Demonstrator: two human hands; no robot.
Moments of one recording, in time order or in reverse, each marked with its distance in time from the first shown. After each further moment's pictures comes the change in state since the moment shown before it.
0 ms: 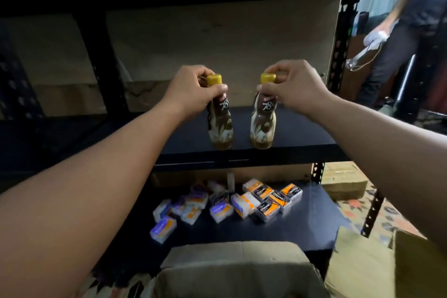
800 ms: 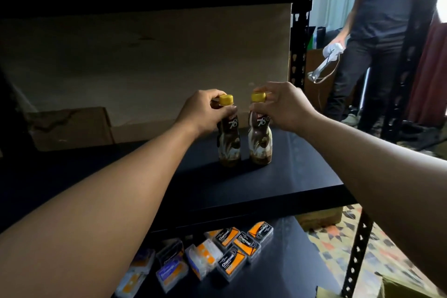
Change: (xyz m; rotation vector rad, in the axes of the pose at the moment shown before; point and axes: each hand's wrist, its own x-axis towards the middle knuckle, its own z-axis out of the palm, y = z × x) left_hand 0.139 0.002 0.197 0.012 -0.192 0.101; right_hand 0.122 0.151 -0.067 -0.203 0.081 -0.007
